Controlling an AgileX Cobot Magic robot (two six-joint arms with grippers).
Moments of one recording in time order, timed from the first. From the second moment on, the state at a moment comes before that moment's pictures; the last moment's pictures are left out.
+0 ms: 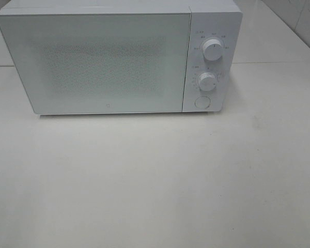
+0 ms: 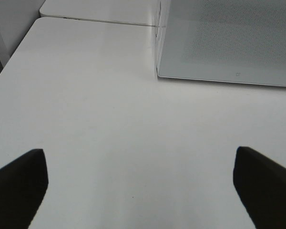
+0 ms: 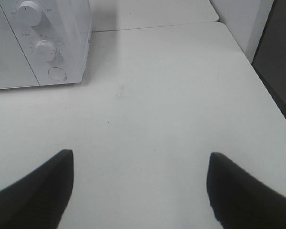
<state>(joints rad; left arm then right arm) 0.07 0.00 -0.52 -0.10 1.07 0.03 0.01 0.00 -0.51 -0.06 1.00 0.14</state>
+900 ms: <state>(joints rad) 0.07 0.00 -0.52 -0.10 1.07 0.03 0.01 0.09 -0.51 -0.06 0.81 0.14</state>
